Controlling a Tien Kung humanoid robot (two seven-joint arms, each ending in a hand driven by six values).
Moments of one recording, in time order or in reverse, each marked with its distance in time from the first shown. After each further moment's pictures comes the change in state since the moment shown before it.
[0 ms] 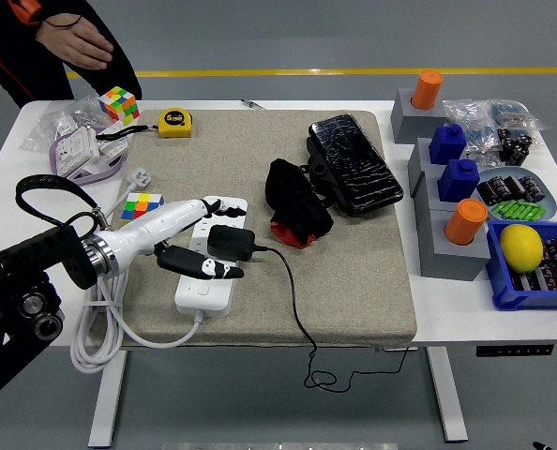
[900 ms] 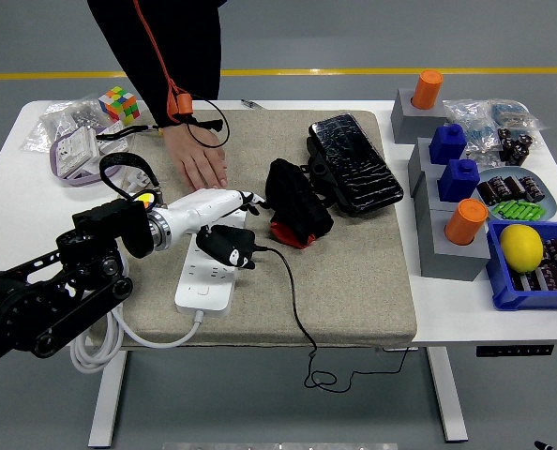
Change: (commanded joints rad) left arm -0.244 -0.139 0.212 0.351 0.066 0.037 -0.004; right arm -0.001 -0.004 -0.016 -0.002 0.011 -0.001 0.001
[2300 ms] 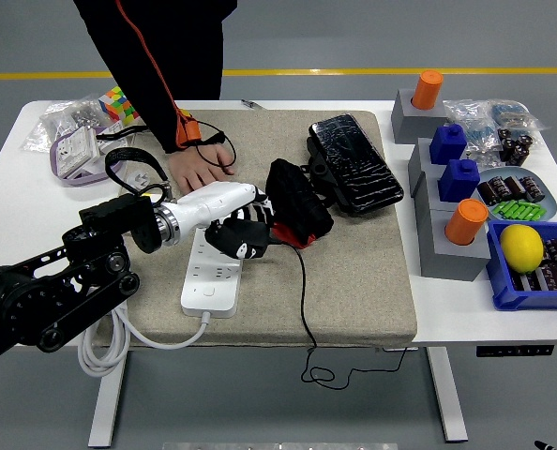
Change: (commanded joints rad) left arm -0.030 -0.001 0.016 -0.043 -0.040 0.046 -0.056; right arm 0.001 -0.001 0.003 0.001 0.003 -0.001 0.001
